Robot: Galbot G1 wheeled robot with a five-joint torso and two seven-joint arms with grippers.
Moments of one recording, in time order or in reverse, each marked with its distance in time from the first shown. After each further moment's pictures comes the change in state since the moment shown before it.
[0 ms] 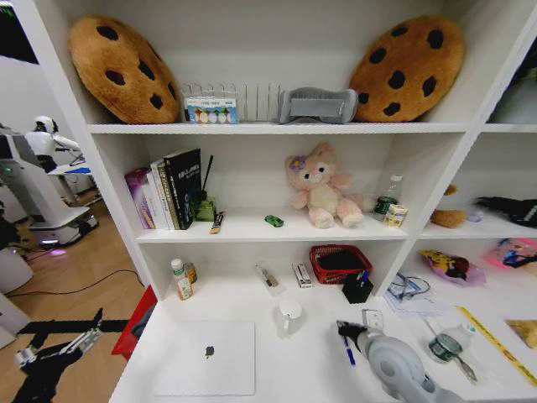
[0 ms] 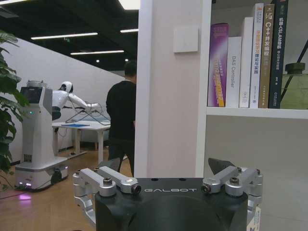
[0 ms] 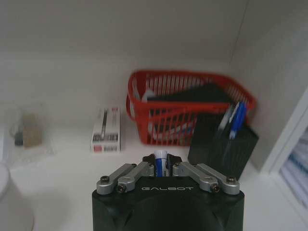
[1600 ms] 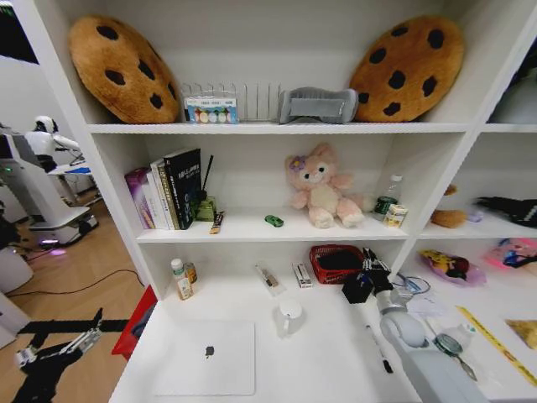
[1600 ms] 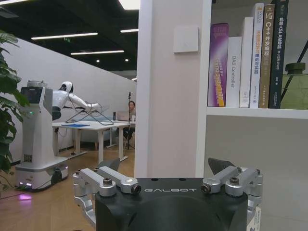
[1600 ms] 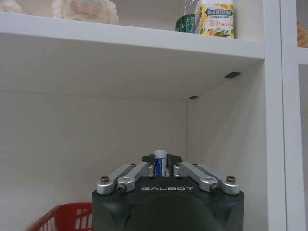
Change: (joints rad) left arm 0.000 0.000 0.000 0.000 0.000 0.000 0.000; right arm 0.310 0.110 0.058 -0.565 -0.182 0.697 -0.333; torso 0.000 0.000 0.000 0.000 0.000
